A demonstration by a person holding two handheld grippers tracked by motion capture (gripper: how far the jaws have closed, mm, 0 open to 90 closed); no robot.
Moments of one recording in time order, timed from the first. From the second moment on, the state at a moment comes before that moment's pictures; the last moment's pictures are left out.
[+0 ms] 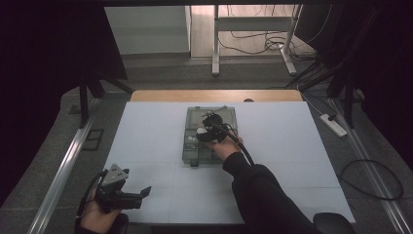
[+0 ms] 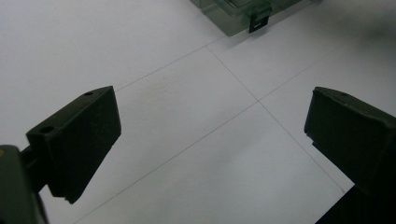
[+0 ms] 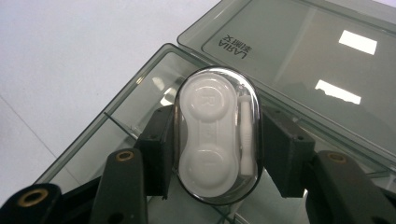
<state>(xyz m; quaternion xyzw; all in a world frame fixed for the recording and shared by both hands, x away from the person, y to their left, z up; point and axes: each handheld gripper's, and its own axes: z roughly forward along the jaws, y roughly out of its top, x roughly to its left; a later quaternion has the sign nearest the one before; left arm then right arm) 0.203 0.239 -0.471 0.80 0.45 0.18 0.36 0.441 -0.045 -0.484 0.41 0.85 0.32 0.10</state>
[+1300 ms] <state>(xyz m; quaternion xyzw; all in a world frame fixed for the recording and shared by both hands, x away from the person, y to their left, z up) 0.203 0.239 -0.471 0.80 0.45 0.18 0.35 0.439 -0.043 -0.485 0.37 0.87 0.32 0.11</state>
